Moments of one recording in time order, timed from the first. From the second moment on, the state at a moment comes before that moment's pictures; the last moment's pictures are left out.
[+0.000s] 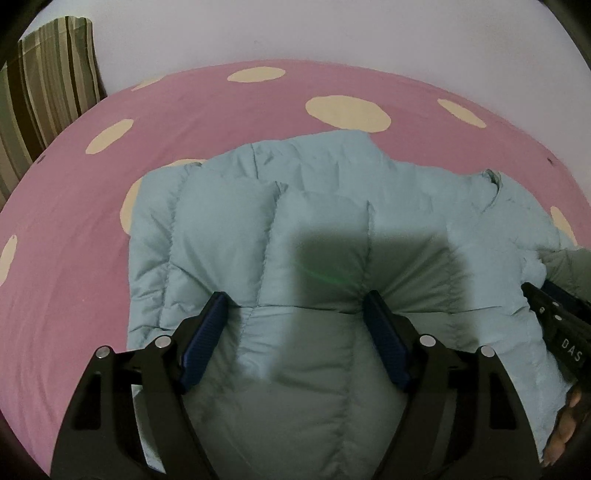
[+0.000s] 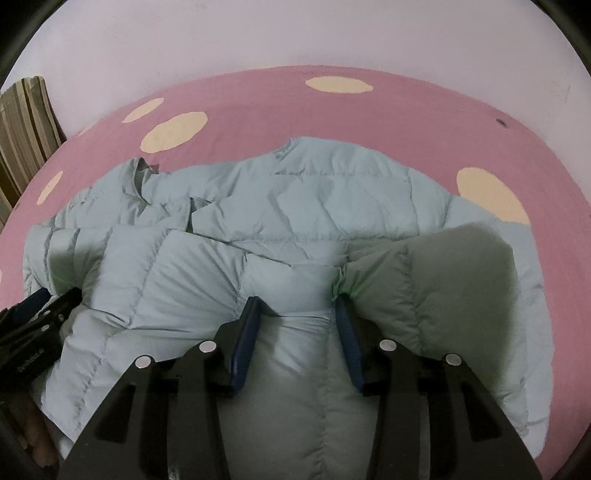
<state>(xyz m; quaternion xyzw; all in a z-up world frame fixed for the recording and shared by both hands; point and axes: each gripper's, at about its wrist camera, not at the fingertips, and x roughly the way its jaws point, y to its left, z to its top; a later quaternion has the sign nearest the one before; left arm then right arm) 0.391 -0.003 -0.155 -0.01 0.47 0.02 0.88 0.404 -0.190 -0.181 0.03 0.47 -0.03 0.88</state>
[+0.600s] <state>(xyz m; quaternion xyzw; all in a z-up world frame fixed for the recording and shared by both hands) 0.315 0.000 -0.135 -0.04 0.46 -0.02 0.89 0.322 -0.182 -0.152 0.05 0.45 0.03 0.89</state>
